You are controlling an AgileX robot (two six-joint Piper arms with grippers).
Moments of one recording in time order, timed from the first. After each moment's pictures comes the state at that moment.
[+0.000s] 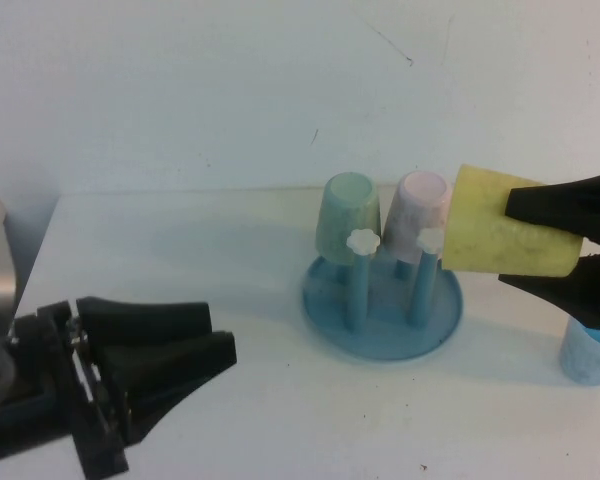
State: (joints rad) right arm -0.07 1.40 -0.68 1.70 1.23 -0.77; left arm 0.00 0.93 -0.47 -1.65 1.09 1.53
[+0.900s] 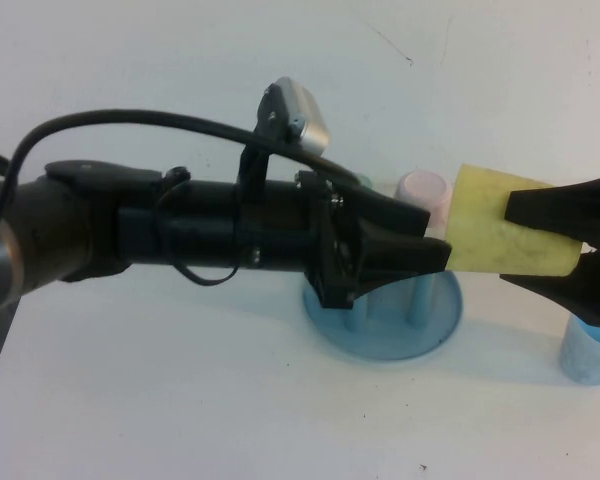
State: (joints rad) right arm -0.07 1.40 -0.68 1.70 1.22 -0.85; left arm -0.39 1.67 -1.11 -1.66 1.10 1.74
